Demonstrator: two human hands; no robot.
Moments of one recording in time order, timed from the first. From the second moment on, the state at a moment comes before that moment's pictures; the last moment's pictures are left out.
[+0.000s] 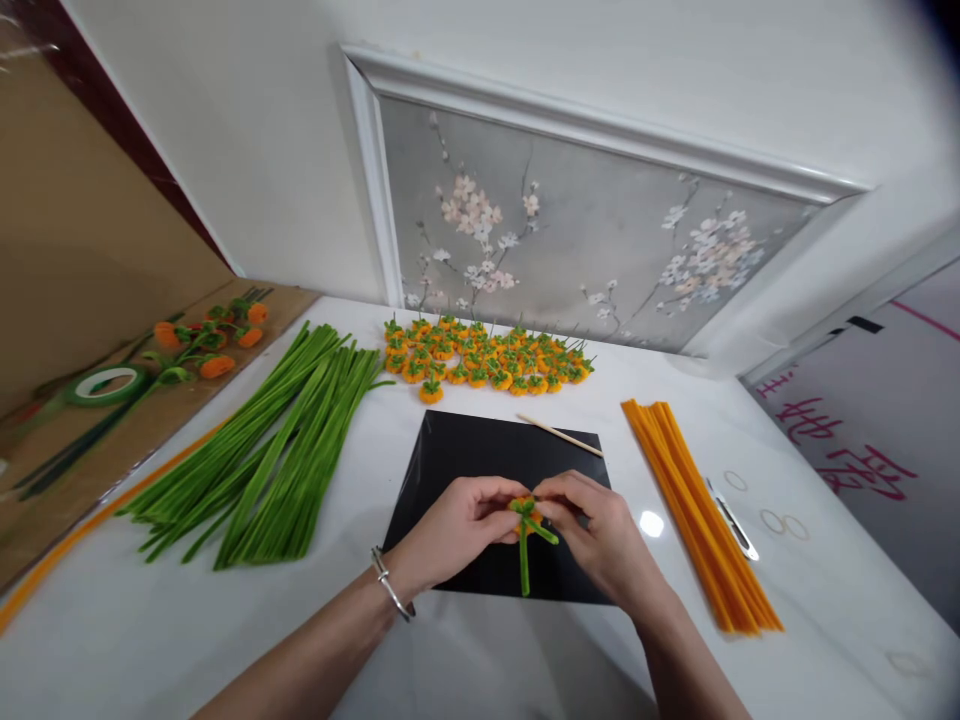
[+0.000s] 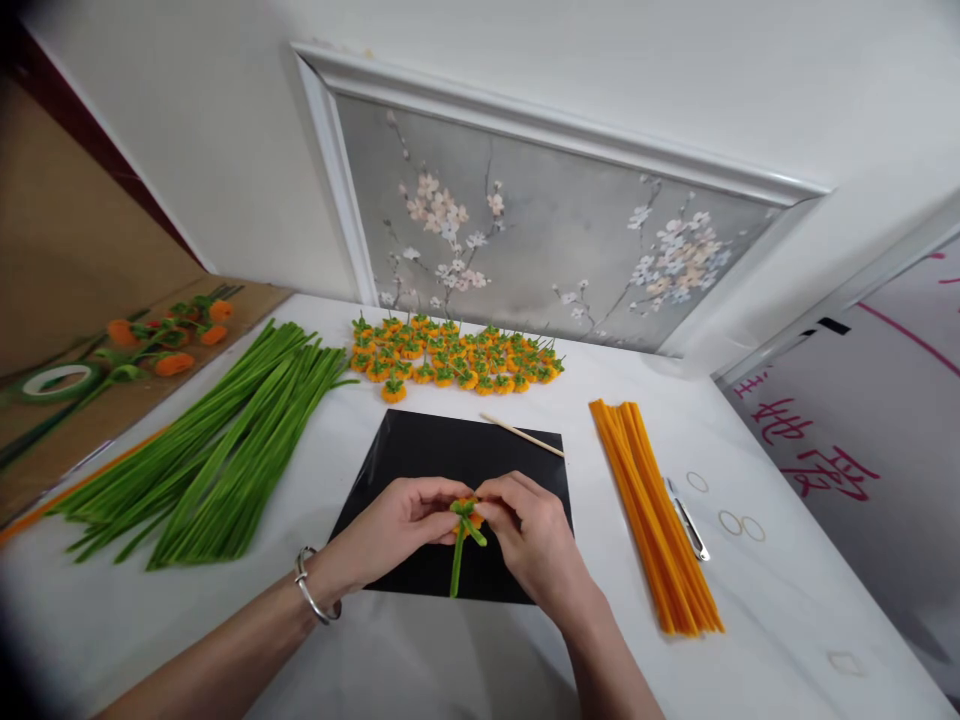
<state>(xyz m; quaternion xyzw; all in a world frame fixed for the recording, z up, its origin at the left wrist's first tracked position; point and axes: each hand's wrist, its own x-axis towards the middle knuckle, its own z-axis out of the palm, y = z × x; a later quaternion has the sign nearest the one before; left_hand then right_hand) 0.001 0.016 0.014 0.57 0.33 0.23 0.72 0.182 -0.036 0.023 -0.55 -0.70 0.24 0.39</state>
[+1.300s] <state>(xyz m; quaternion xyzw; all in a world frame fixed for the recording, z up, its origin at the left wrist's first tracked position) 0.005 0.008 0.001 0.71 0.38 0.37 0.46 0.158 -0.041 0.004 -0.58 -0.45 0.53 0.43</state>
